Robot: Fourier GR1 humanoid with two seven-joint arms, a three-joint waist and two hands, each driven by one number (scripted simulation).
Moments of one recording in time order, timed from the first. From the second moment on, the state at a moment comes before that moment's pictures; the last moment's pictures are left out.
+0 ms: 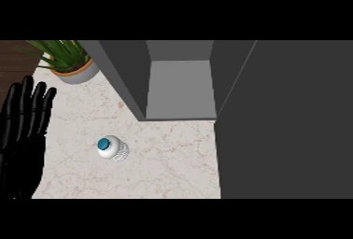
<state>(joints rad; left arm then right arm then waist) 0.02 0.08 0.00 -2.10 -0.02 0.00 0.00 0.01 -0.10 -0.03 -2.10 0.02 0.00 0.00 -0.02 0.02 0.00</state>
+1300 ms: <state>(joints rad) 0.26 0.37 0.03 -2.02 0.82 -0.59 0.32 0.41 -0.05 0.05 -2.28 -0.38 0.21 0.14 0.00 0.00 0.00</state>
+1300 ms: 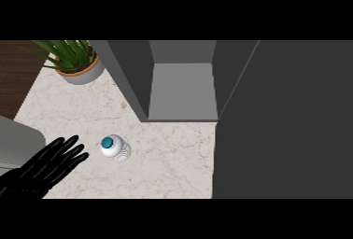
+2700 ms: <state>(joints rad) 0.05 0.27 0.26 -1.55 0.54 -0.85 0.12 0.59 -0.02 0.14 -2.24 -0.26 0.32 -0.07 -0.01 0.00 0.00</state>
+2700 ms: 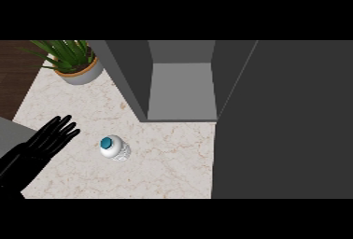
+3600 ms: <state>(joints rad) -0.23 0.27 0.26 -0.93 0.08 -0.83 -0.27 0.63 -0.03 0.16 -2.22 -0.26 0.35 -0.13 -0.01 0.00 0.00</state>
